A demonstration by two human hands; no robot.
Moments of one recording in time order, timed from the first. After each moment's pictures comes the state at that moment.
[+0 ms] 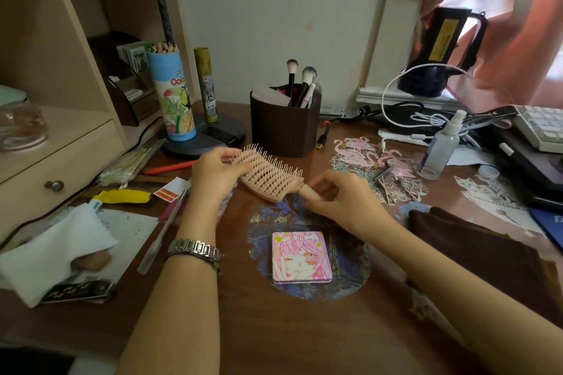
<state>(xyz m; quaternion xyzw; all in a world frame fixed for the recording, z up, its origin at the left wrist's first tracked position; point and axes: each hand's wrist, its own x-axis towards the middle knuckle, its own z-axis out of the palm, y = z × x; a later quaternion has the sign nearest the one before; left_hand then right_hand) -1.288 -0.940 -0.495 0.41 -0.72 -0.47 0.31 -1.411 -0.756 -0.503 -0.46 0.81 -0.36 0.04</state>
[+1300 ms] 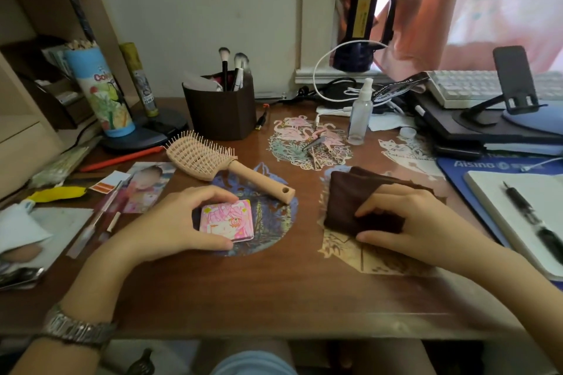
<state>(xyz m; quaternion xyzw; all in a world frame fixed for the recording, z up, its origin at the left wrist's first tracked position) -1.232 -0.845 -0.491 0.13 -0.95 -0.29 0.03 -1.419 -0.546 -0.486 -0.54 0.83 -0.18 -0.01</state>
